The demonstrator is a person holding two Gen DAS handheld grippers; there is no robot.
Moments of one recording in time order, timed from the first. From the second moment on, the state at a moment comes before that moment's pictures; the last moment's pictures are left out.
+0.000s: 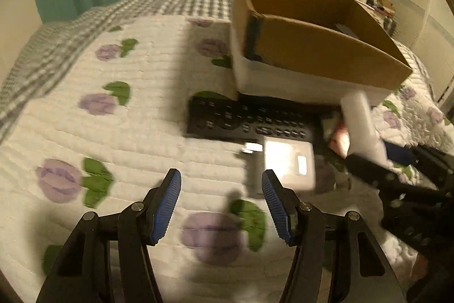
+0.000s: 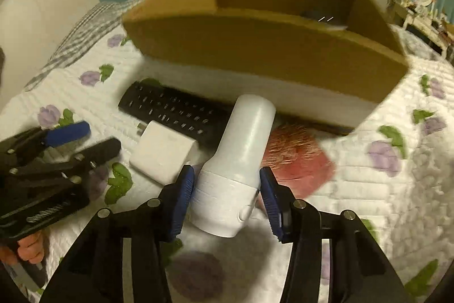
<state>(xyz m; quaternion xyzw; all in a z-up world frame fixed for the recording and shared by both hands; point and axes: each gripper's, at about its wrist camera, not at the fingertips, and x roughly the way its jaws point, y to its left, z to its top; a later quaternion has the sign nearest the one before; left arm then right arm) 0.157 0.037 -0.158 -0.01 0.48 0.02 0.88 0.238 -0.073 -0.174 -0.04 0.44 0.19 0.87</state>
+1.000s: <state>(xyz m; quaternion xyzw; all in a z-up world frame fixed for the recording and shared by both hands) 0.155 -0.021 -0.170 0.03 0.49 -0.03 0.87 0.240 -0.111 -0.173 -0.01 0.47 0.18 0.87</state>
